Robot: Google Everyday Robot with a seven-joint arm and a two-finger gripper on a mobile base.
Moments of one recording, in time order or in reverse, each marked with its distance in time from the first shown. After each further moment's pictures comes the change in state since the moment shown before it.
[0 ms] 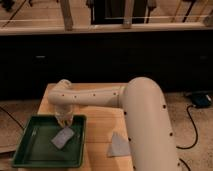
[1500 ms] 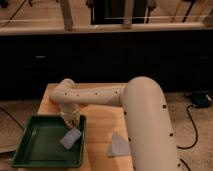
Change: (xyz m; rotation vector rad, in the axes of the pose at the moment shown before) arm 0.003 0.057 -0.007 -0.110 -0.059 0.002
